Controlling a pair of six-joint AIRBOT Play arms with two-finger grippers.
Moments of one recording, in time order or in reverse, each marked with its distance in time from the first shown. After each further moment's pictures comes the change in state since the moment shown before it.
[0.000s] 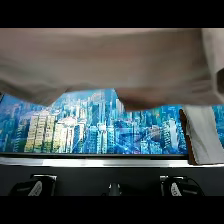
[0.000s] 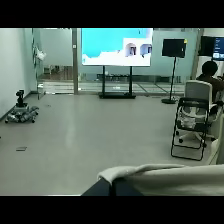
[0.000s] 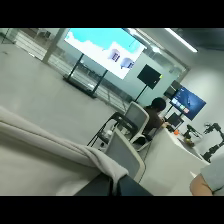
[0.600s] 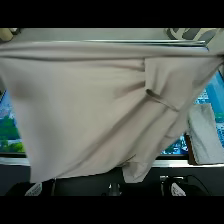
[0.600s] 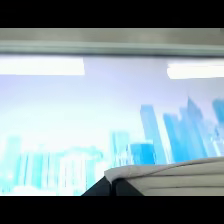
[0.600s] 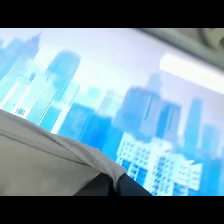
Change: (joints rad) left arm -0.002 -0.303 -0.176 0.017 -0.286 0.041; right arm 0.001 -0.460 0.013 -0.045 0.484 0.114
